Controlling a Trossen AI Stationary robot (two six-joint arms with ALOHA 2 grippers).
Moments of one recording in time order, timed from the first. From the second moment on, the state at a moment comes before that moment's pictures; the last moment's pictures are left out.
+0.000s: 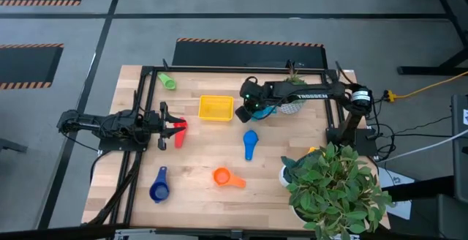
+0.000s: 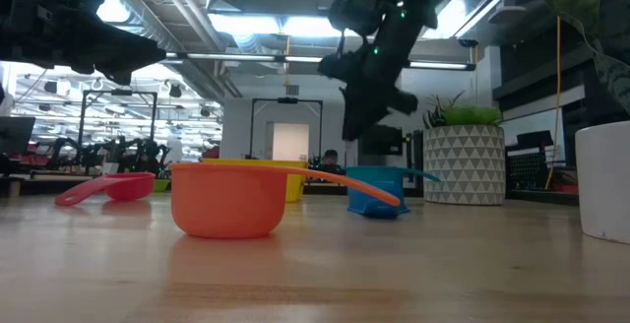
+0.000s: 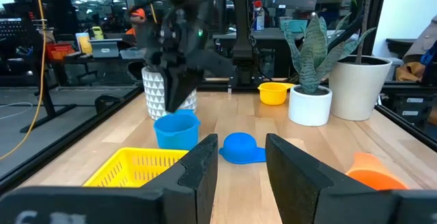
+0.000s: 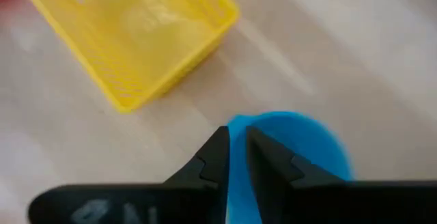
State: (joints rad) left arm -0.09 0.01 0.01 0.04 -0.20 0.01; right arm -0.23 1.81 1.35 -0.62 0.17 0.48
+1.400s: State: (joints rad) left arm -0.09 0.01 0.01 0.04 -0.20 0.01; right arm -0.29 1.81 1.20 -0.76 0.32 0.12
